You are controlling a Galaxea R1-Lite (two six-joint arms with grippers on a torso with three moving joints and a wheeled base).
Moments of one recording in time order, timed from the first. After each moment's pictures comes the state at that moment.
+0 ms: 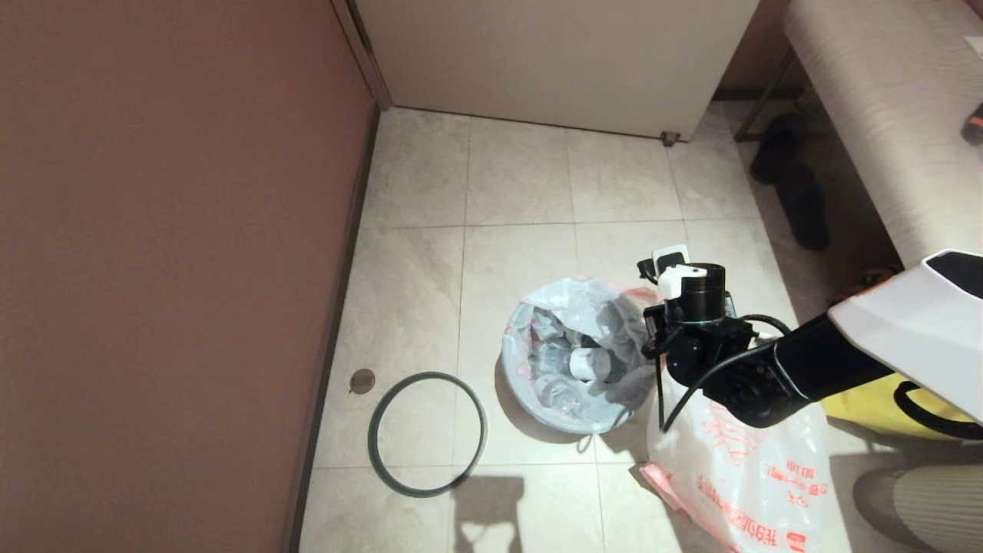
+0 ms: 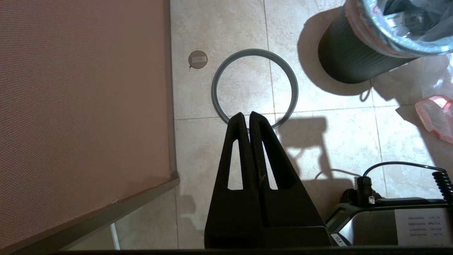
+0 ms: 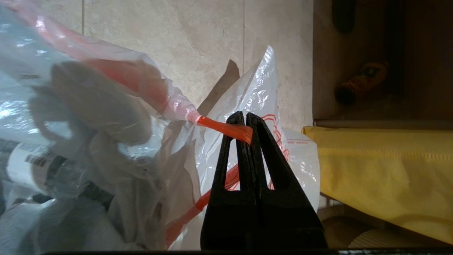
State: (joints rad) left arm 0.00 0.00 -0.10 0.25 -0.03 0.03; right arm 0.46 2.17 -1.16 -0.77 -0.79 -0.22
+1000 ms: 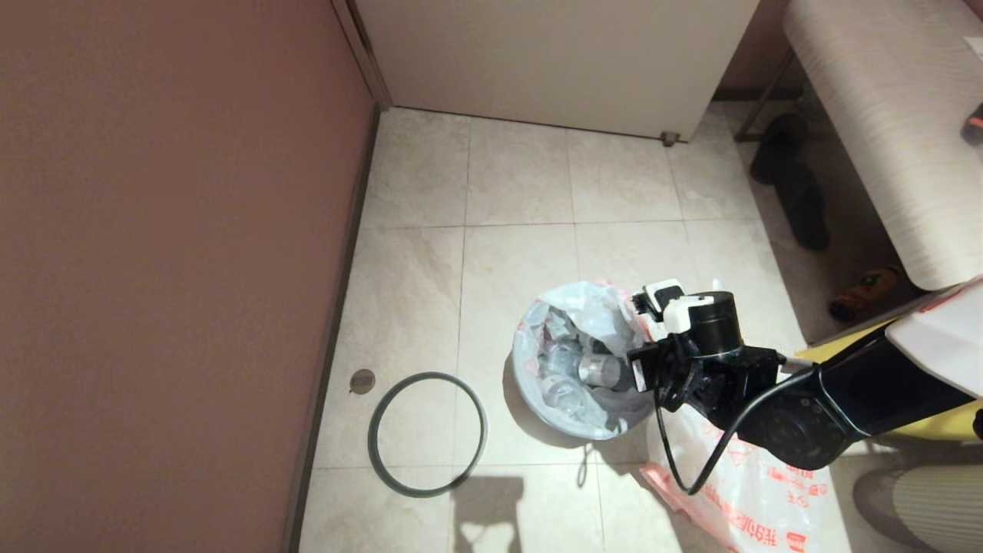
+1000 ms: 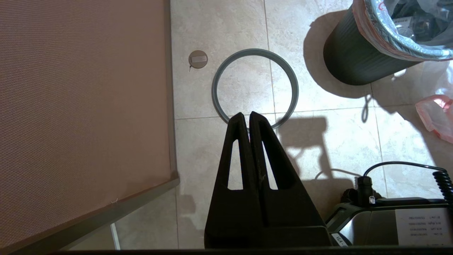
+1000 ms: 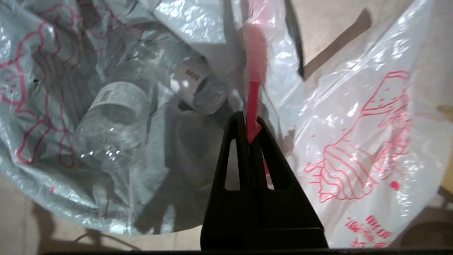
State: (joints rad) left arm 0.00 0.00 -0.10 0.25 -0.03 0.03; right arm 0.51 2.04 -0.97 -0.63 -0.41 0.01
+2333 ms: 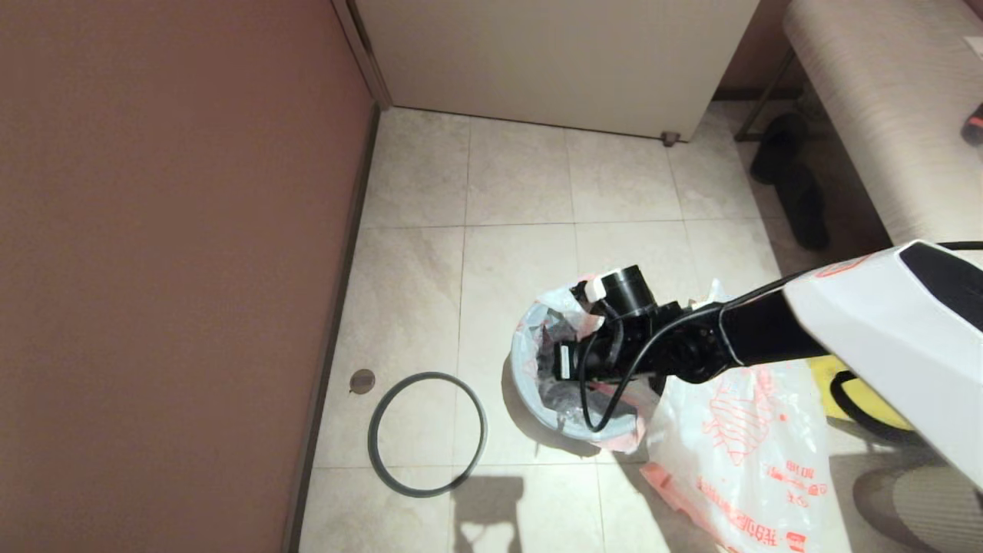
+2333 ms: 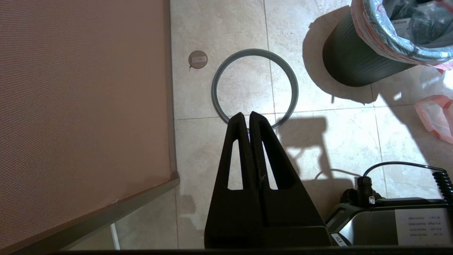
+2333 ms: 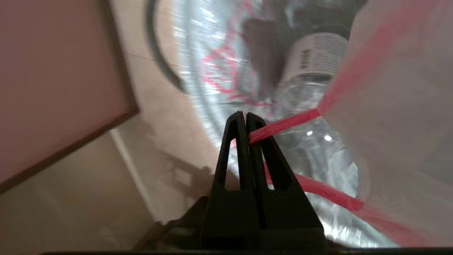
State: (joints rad) left arm 0.00 0.00 -0.10 0.25 -0.03 0.03; right arm 0.55 2.25 -1.54 -0.02 0.16 0.44
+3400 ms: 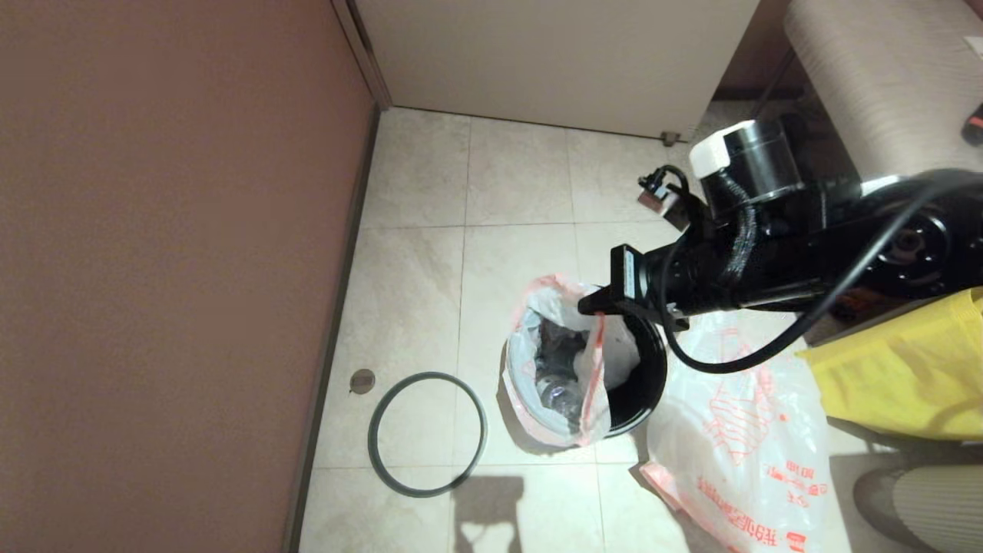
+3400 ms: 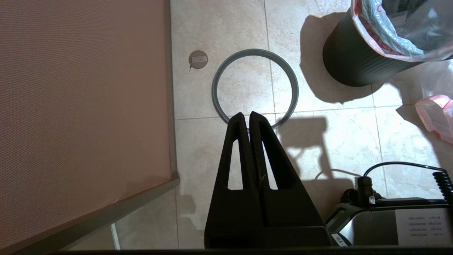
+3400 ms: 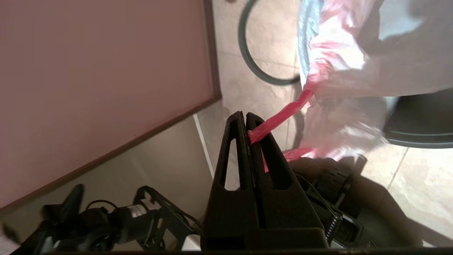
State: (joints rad) left arm 0.00 0.00 -0.10 0.25 -0.03 0.03; right arm 0.56 1.83 -1.54 0.26 0.31 0.56
